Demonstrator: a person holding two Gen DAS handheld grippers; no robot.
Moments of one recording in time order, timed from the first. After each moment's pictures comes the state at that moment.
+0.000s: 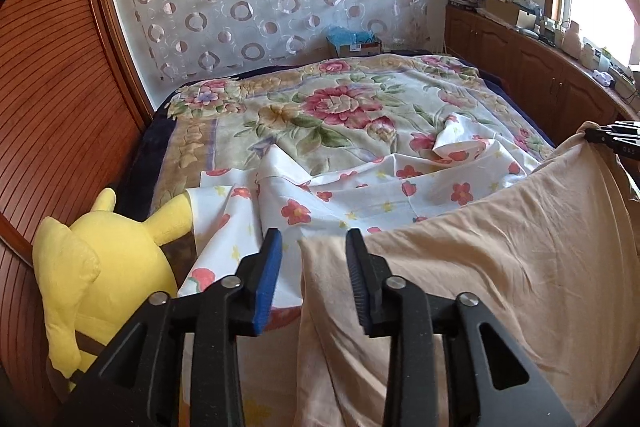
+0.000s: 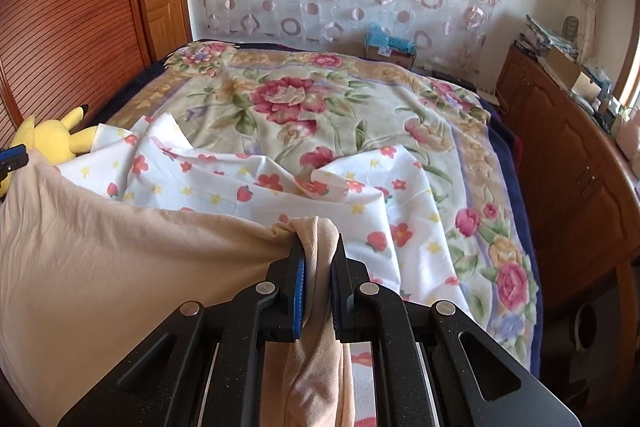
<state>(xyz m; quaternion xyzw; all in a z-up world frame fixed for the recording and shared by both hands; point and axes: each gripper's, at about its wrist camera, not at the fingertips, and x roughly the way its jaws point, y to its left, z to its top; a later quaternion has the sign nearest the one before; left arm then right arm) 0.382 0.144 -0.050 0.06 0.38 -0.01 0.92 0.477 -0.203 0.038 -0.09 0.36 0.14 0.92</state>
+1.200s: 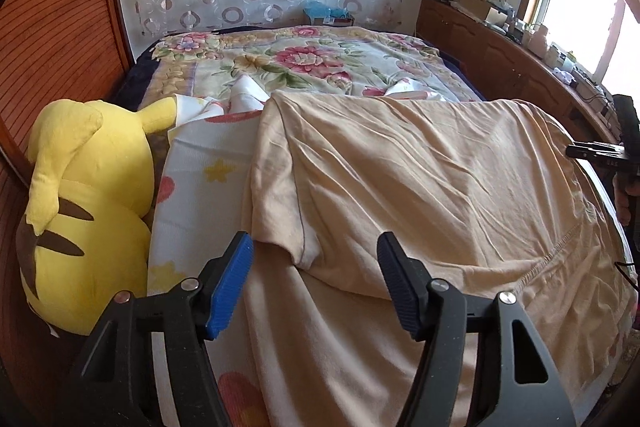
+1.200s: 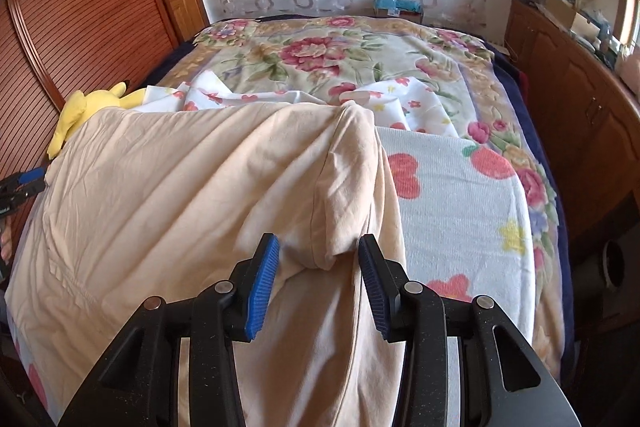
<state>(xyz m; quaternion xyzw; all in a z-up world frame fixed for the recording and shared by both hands) 0.236 0.144 -0.074 -0.02 0.43 -0.07 0.90 0.329 -0.275 0.017 -0.03 0.40 0.17 0.90</state>
